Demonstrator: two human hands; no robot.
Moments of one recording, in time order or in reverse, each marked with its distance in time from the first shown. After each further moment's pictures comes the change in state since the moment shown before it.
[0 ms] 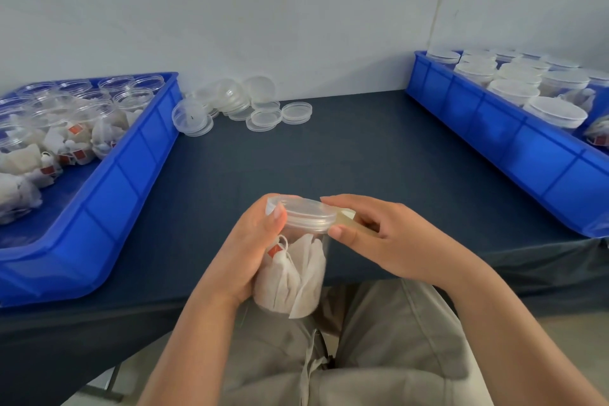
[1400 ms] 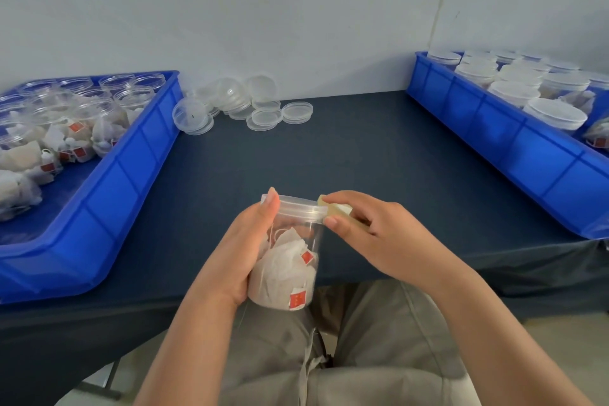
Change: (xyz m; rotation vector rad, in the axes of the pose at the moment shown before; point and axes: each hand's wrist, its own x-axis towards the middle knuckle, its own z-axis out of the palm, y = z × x) left_hand -0.008 0.021 0.005 -0.014 0.043 -0.259; right_hand 0.004 -0.005 0.012 -0.063 0.083 0.035
